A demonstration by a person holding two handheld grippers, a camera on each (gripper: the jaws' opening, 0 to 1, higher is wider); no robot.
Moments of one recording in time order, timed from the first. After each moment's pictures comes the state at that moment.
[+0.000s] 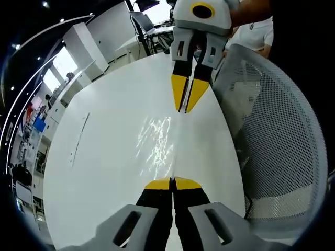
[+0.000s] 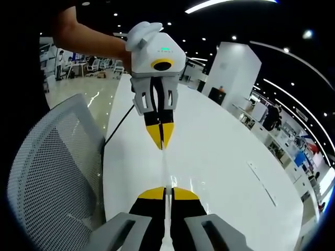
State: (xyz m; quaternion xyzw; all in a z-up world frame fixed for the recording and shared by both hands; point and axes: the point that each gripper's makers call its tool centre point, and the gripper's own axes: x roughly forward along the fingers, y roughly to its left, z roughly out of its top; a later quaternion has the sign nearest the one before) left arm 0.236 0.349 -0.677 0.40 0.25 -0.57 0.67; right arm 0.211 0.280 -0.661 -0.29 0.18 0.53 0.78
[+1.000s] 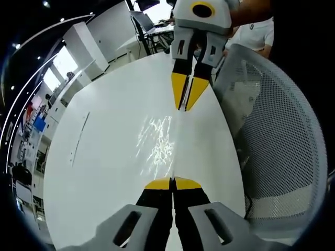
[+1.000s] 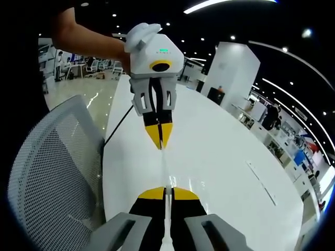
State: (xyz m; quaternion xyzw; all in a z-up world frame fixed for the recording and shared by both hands) left arm 0.235 0.350 -0.676 0.40 0.26 -0.57 0.67; right arm 0.212 0.279 -0.660 -0.29 0.17 0.52 0.78
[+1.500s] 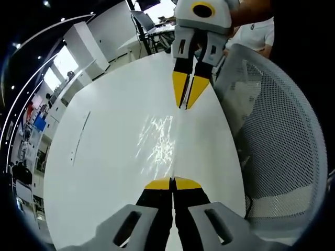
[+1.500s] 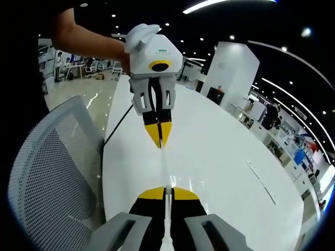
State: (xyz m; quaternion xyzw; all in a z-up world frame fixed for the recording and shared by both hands) left arm 0.236 0.352 -0.676 0.40 0.26 -0.57 0.67; right arm 0.213 0.278 -0.660 -0.29 0.18 0.52 0.78
